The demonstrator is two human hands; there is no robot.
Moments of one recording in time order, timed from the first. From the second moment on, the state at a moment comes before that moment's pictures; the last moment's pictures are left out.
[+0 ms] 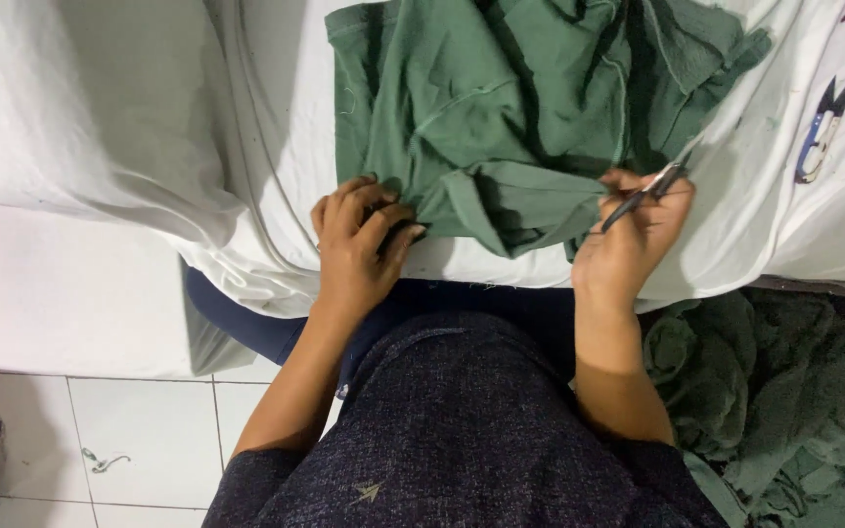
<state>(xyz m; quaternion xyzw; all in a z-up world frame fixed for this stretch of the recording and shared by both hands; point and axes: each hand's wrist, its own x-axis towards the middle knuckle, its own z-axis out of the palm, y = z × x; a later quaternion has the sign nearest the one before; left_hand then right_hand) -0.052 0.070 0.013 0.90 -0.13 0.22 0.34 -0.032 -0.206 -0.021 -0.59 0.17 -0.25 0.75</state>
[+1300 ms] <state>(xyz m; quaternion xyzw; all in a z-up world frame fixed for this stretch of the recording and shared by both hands) 0.037 0.120 -0.028 0.90 -0.03 0.32 0.28 -0.003 -0.147 -0.040 -0.71 -0.07 -0.14 0.68</state>
